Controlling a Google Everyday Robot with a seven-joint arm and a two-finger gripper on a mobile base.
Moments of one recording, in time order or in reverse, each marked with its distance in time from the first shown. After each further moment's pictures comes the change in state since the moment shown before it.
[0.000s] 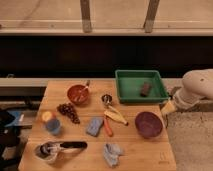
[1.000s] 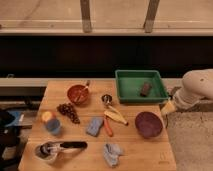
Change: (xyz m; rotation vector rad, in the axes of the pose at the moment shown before) arm 0.000 0.000 0.000 0.008 -0.001 -0.004
